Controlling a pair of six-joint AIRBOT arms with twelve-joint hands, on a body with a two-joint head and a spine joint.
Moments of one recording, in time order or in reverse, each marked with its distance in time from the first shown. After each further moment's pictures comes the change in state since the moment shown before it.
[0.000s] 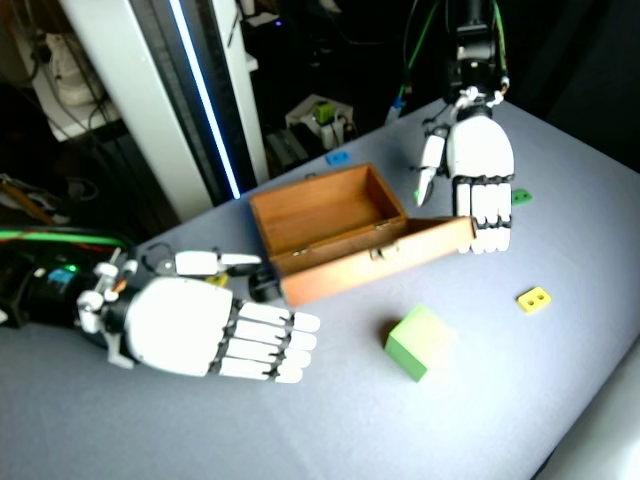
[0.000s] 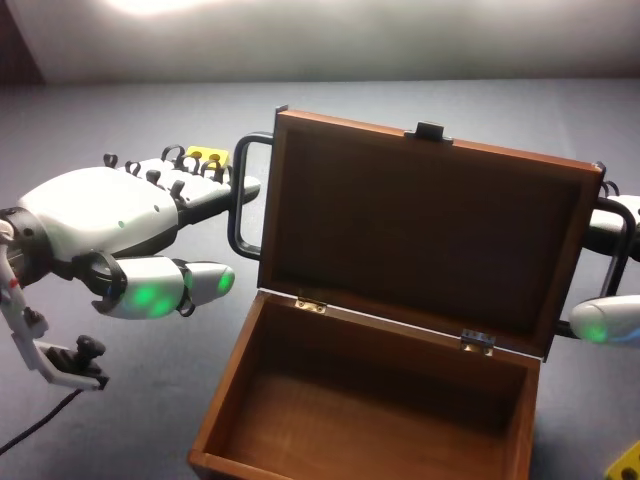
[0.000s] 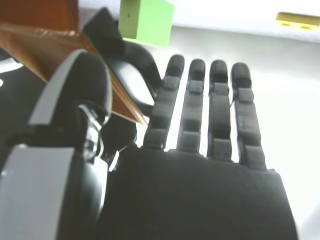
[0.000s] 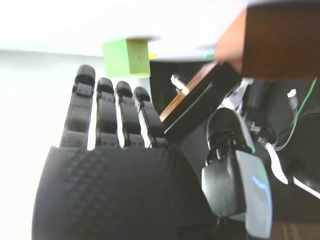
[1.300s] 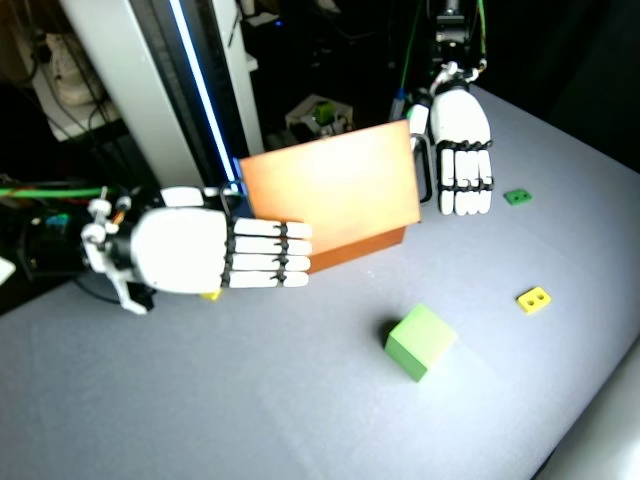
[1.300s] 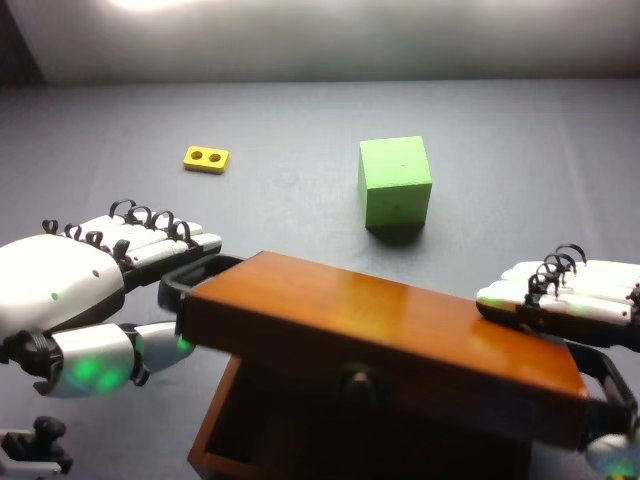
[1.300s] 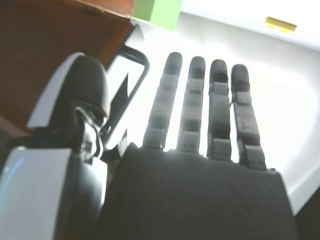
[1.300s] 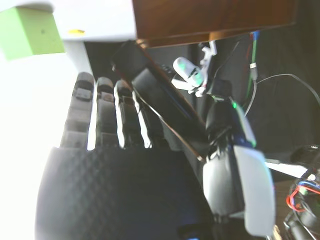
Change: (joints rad) left arm 0.273 0.097 -0.161 -0.174 -0.278 0.033; right arm -0.053 0.077 -0.146 -0.209 0.101 0.069
